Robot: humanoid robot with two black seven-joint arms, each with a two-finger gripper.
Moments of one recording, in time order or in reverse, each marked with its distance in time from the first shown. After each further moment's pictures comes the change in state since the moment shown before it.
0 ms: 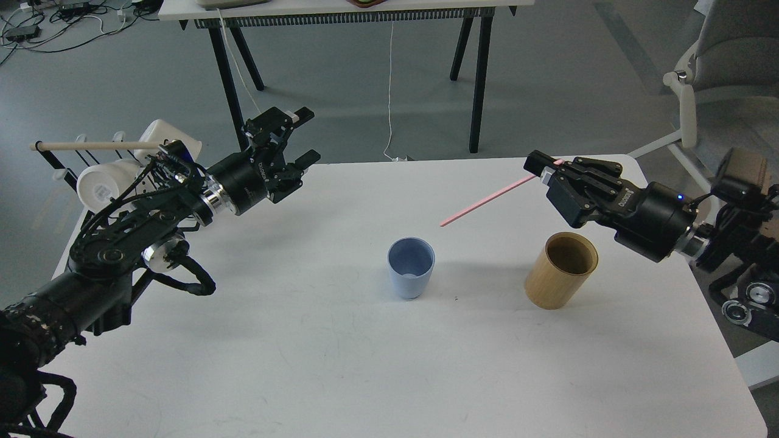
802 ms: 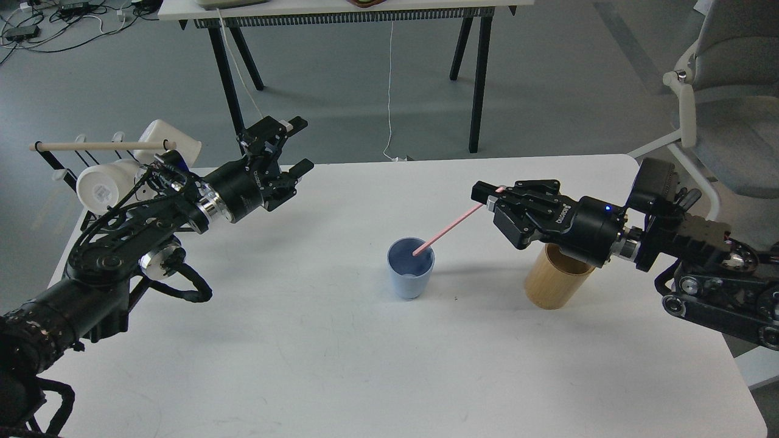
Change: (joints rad) left arm 0.019 0.000 -0.001 0.023 0.000 0.000 0.000; right arm 0.110 0.212 -0.165 -0.168 -0.043 0.001 0.000
